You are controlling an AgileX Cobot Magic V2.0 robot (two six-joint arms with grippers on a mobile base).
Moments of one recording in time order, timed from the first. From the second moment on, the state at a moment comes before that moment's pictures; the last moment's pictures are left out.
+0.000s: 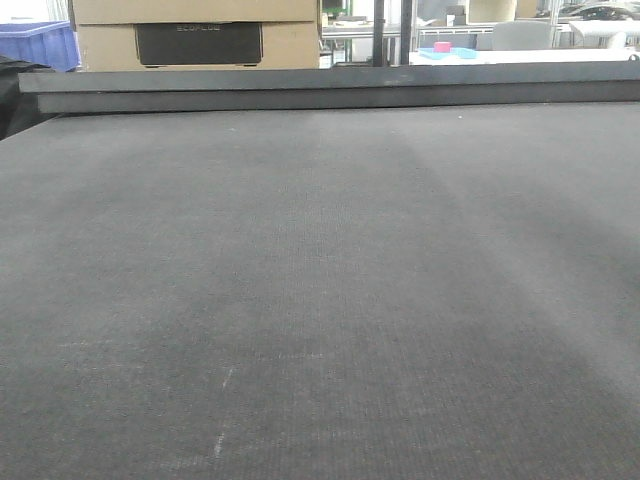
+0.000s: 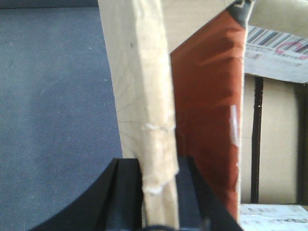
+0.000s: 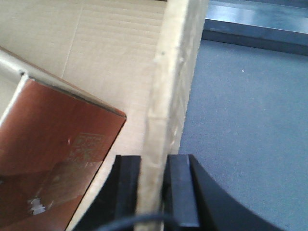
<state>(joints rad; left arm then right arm) -0.30 1.51 -2.08 0.00 1.26 -0.18 0.30 1.39 -1.87 0.14 1.07 -0.07</state>
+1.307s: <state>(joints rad) -0.30 1.51 -2.08 0.00 1.26 -0.18 0.30 1.40 -1.87 0.14 1.07 -0.07</state>
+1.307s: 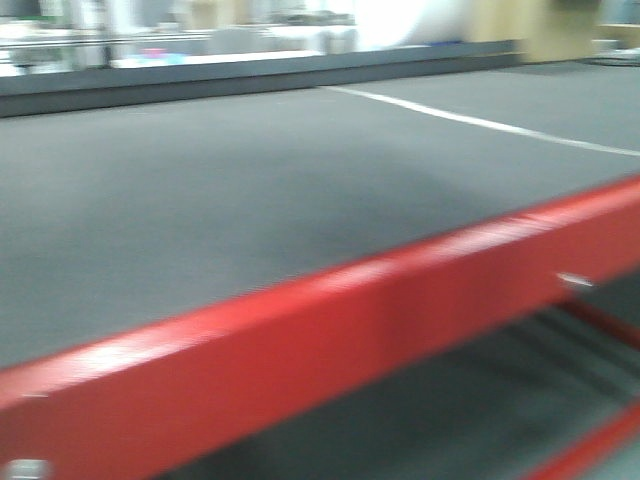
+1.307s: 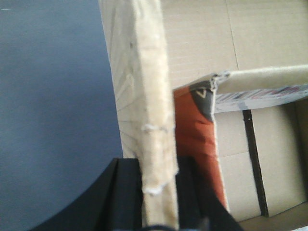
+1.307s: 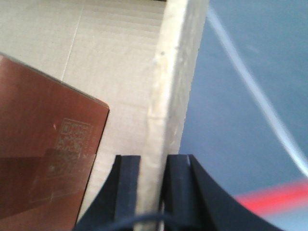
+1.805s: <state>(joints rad) -0.30 1.51 -2.08 0.00 1.26 -0.18 0.30 1.40 -1.87 0.14 1.07 -0.07</state>
